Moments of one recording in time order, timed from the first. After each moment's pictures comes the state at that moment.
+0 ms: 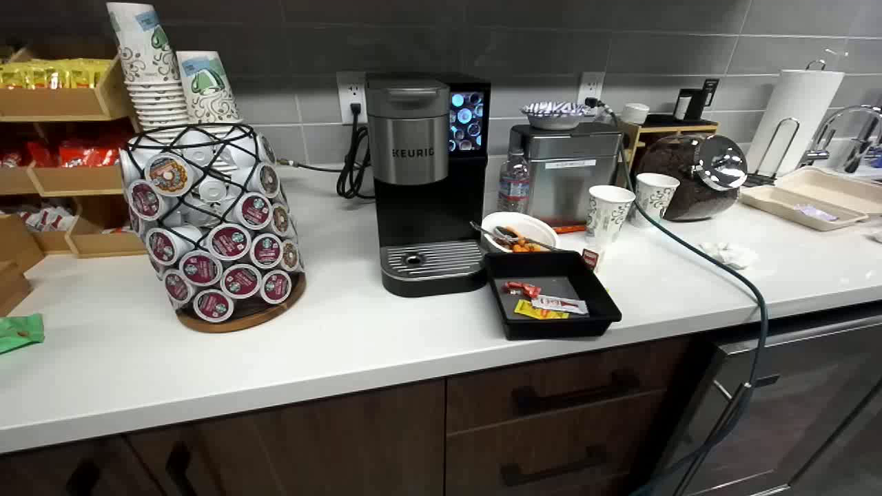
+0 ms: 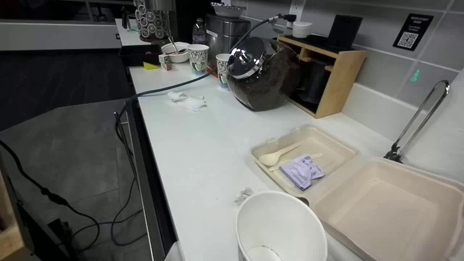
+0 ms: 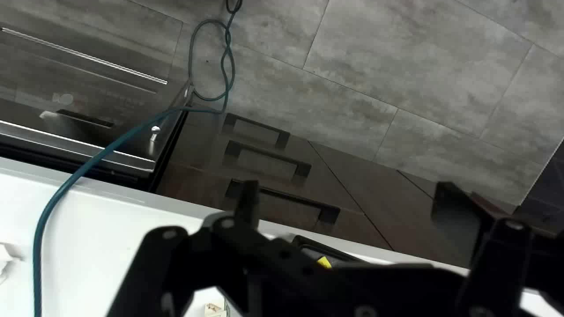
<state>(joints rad) 0.16 -0.66 0.15 -2.50 0.24 1.92 0.21</state>
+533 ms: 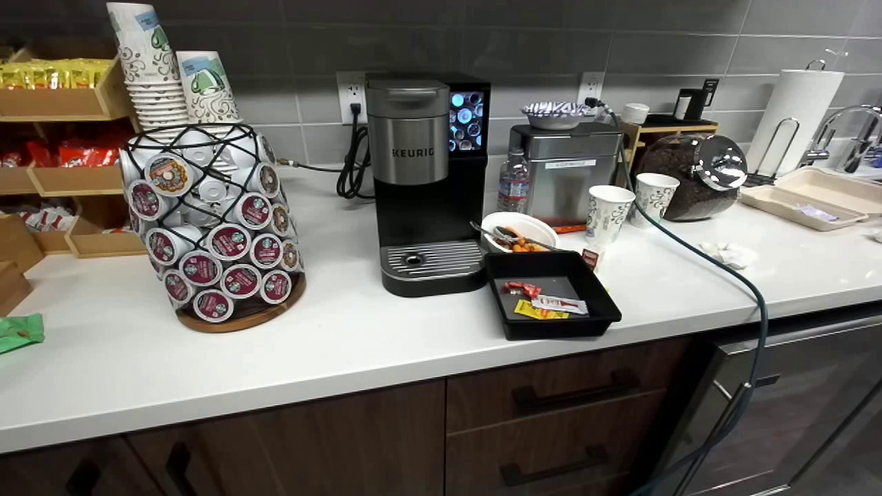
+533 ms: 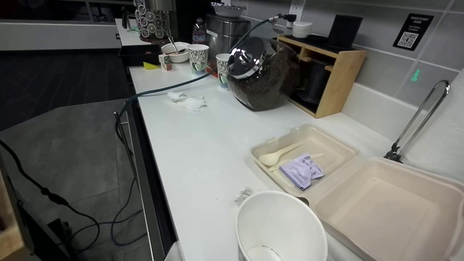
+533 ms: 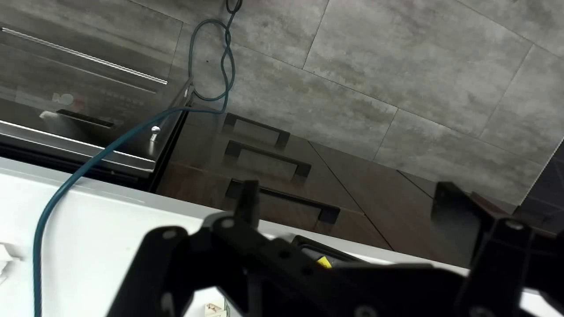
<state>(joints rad) 0.16 -0.66 0.15 -2.50 0.24 1.92 0.21</state>
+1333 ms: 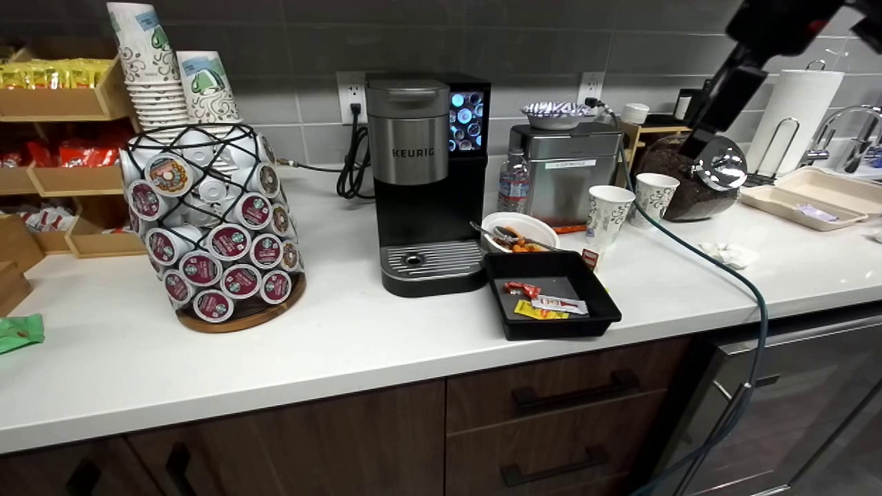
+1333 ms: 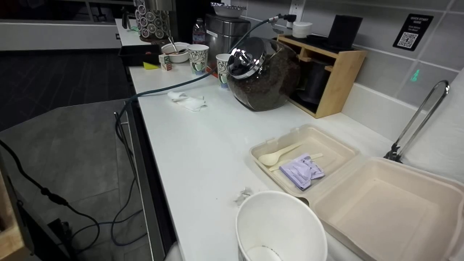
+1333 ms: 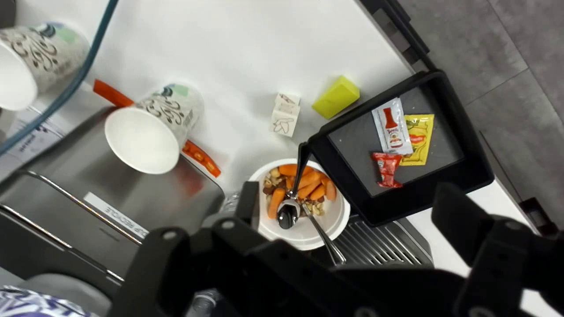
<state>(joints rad) 0.08 -0.21 0.14 -2.18 -0.14 2.30 -0.16</state>
